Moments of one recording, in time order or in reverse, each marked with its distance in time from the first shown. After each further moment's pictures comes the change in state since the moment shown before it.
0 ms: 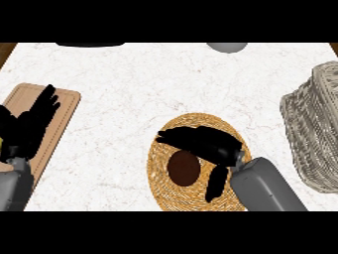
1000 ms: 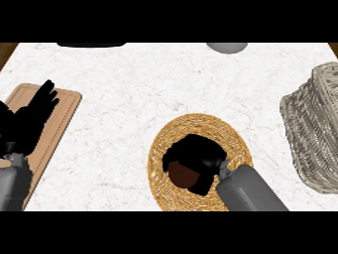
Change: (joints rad) left arm -0.028 -0.008 0.030 -0.012 -0.021 -0.029 0.027; right arm 0.013 0.051 0.081 0.123 0.283 -0.183 -0.097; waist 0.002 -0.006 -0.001
